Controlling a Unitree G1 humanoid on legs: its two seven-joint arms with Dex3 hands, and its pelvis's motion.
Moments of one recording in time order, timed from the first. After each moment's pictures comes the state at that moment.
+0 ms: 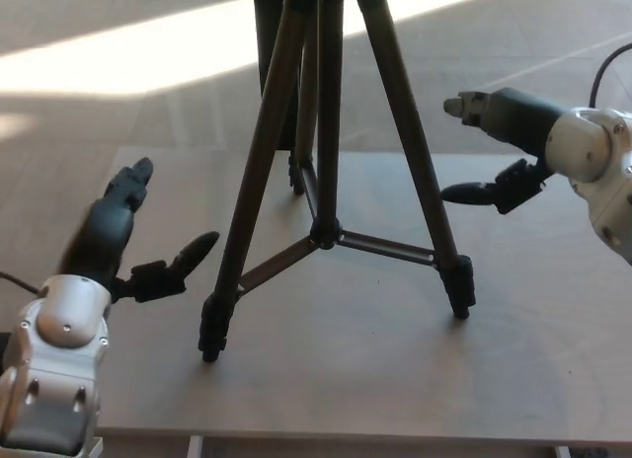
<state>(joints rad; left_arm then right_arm) -0.41 0.29 0.05 0.03 0.25 0.50 -0.14 -1.08 -0.62 0.71 0.50 -0.30 0.39 0.40</state>
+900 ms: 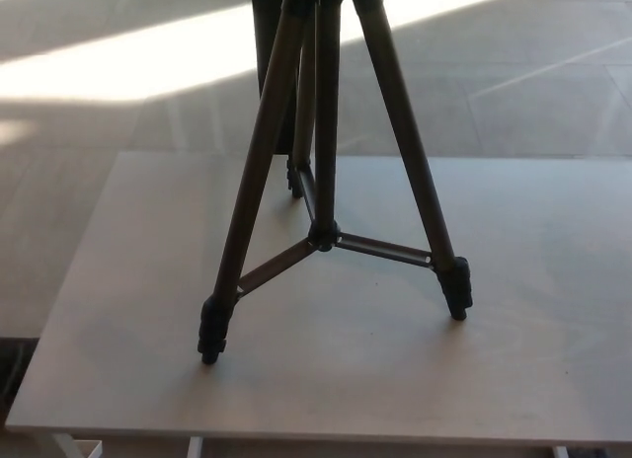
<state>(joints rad) 0.01 0.46 0.40 -0.11 0.05 0.60 -0.33 -0.35 -0.95 0.02 0.04 -0.25 0.43 0.55</state>
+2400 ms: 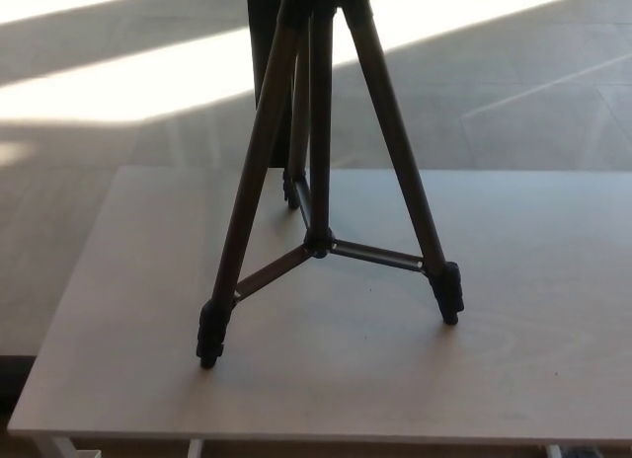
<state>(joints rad) 0.42 0.46 0.88 0.92 -0.12 0.39 -0.30 0.39 -0.58 -0.85 0.88 0.01 0.08 0.29</state>
